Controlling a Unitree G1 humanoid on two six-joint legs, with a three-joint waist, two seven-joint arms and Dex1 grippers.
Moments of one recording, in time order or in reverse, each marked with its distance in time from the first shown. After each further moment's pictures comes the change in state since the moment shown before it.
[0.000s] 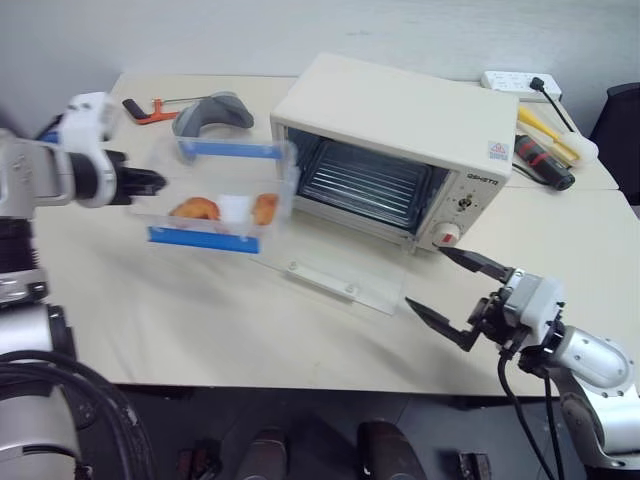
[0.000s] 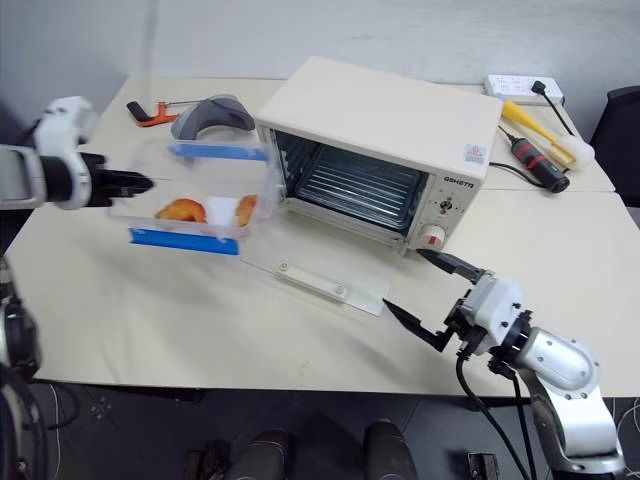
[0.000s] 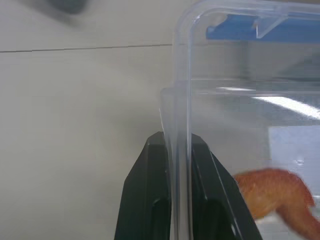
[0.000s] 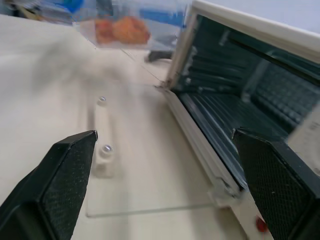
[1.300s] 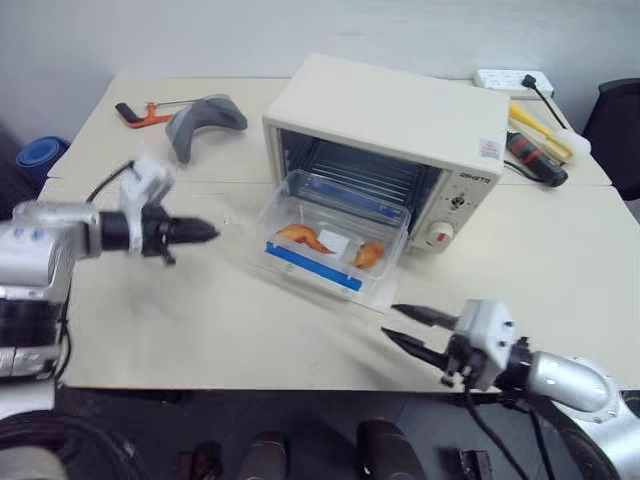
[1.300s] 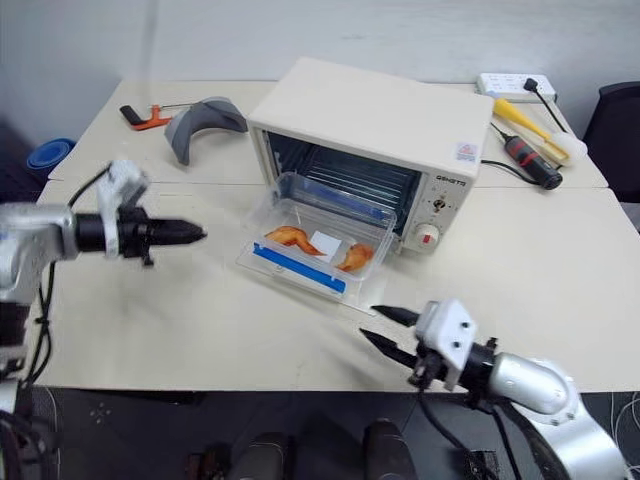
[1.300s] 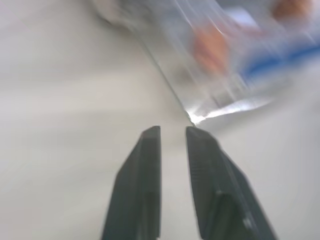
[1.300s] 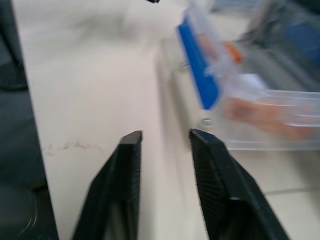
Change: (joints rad) left arm 0.573 0.136 -0.055 -0.080 -0.006 -0.935 -0.698; right arm 0.029 -0.102 0.289 -0.275 -0.026 0.399 -0.113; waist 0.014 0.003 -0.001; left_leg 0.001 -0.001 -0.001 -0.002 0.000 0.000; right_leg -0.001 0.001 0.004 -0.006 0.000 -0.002
